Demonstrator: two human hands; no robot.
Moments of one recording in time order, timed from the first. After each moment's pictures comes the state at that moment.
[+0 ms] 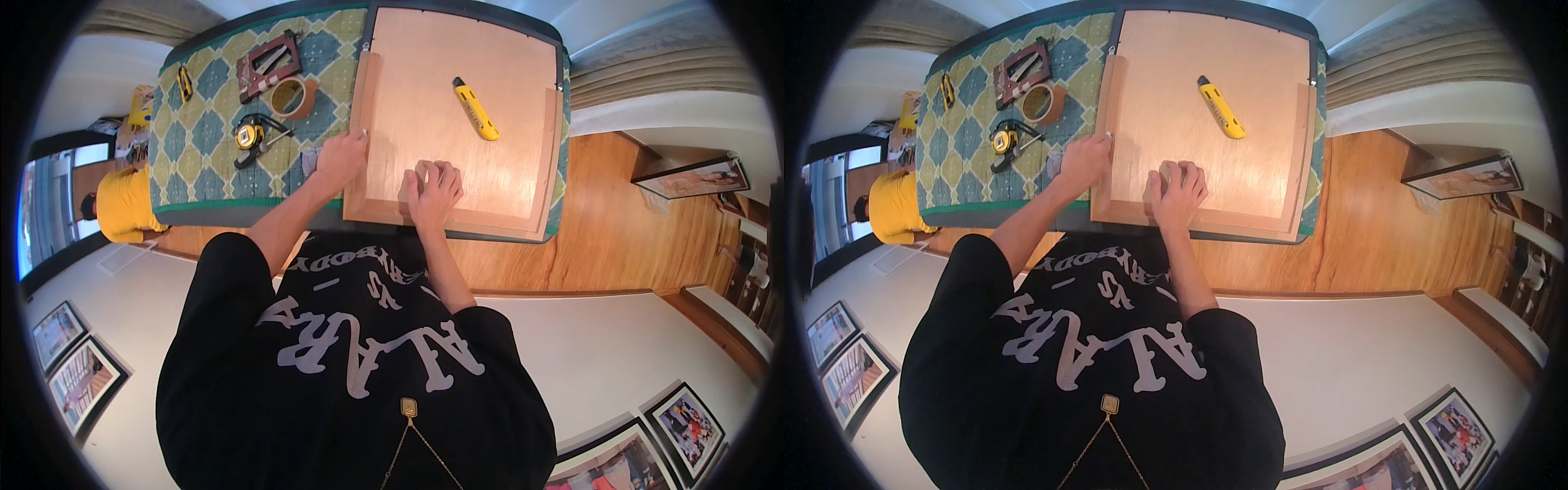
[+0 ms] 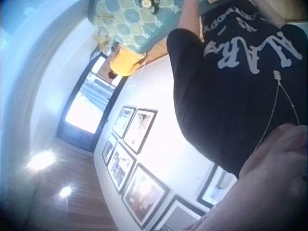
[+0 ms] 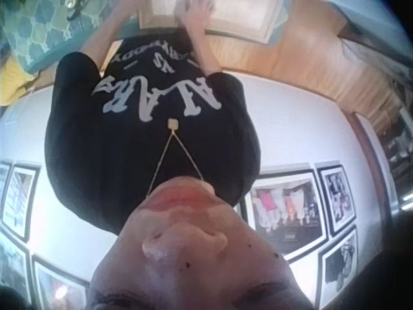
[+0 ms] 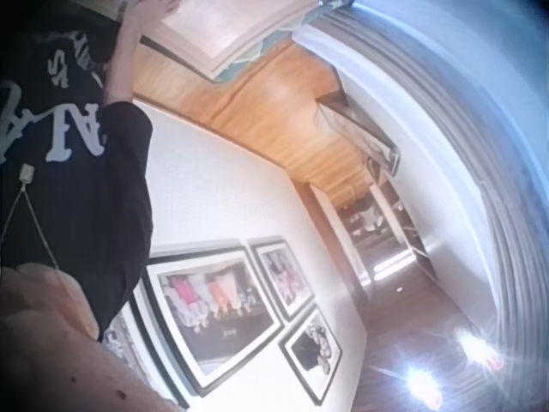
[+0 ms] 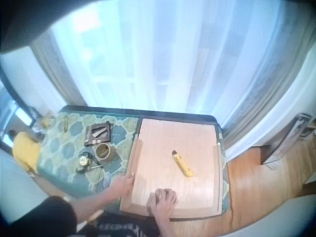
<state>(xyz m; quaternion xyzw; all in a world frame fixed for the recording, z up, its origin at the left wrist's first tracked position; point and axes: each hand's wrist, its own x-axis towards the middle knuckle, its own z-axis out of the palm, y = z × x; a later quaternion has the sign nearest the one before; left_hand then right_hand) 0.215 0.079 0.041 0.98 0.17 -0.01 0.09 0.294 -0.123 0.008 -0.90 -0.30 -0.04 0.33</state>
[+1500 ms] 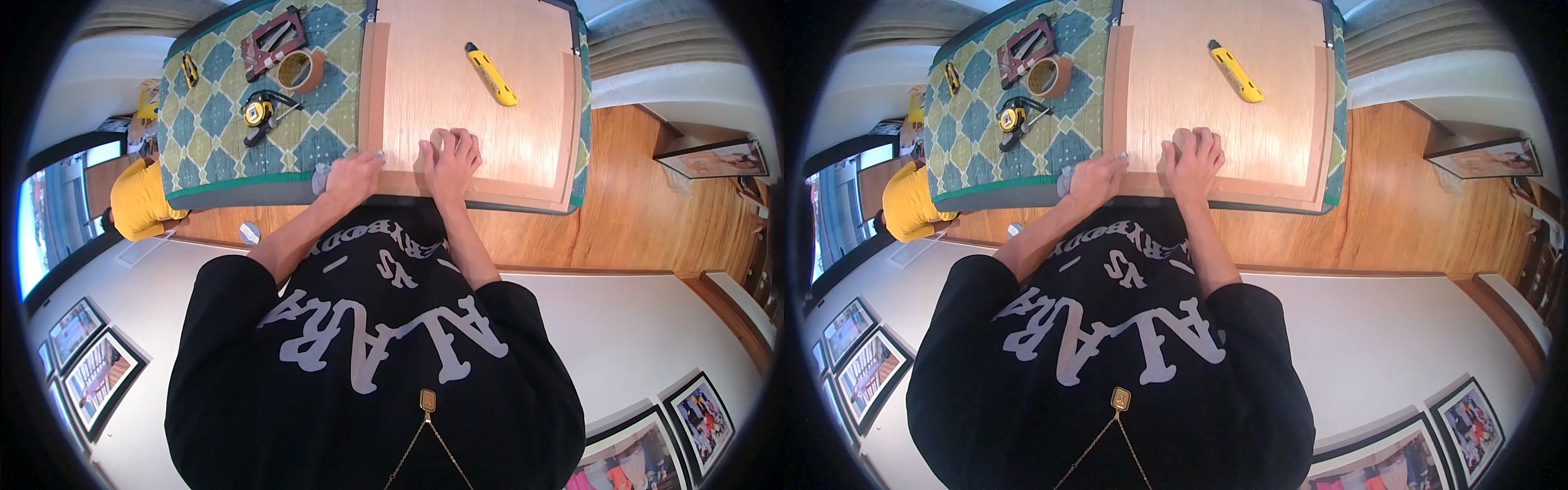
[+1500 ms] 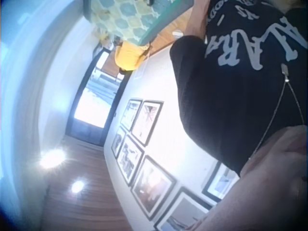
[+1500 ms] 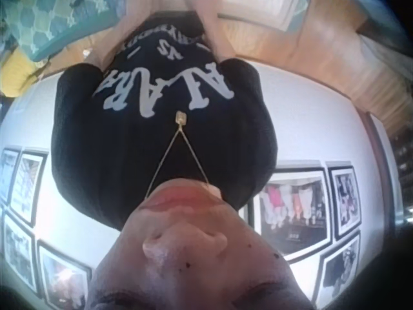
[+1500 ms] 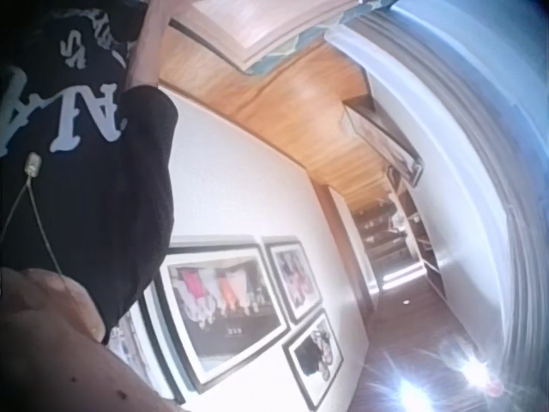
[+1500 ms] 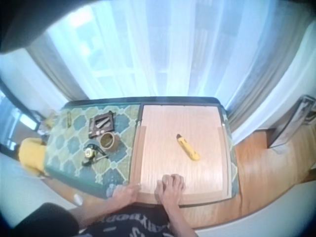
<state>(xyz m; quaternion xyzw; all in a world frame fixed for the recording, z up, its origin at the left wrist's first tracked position) 0.149 0.023 0.050 0.96 0.17 -0.01 0.22 0.292 -0.124 0.004 -0.89 -0.31 -0.06 0.32</state>
